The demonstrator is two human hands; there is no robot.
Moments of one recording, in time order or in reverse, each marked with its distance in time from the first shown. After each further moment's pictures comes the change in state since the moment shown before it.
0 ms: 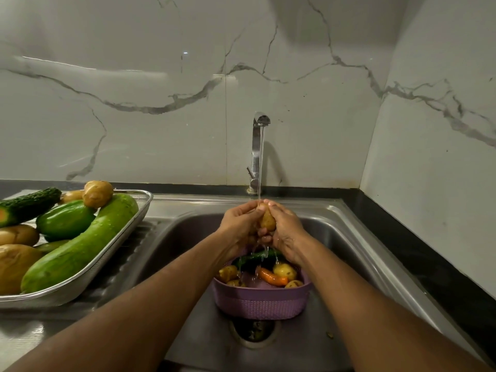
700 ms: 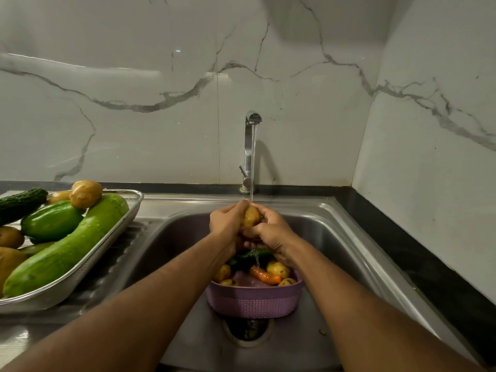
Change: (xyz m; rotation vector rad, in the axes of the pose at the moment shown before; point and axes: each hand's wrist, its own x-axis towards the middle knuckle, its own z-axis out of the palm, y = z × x) left_hand 0.012 -0.011 0.002 0.040 0.323 0.043; right_hand -0.008 0.008 -0.002 -0.344 -0.129 -0.047
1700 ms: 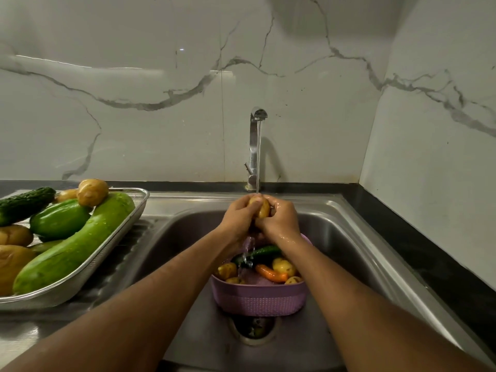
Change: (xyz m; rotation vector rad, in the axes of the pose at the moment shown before) left_hand -0.004 0.007 0.001 0.025 -0.316 0.092; right_hand 0.008 -0.001 0.006 -0.278 0.313 -0.258
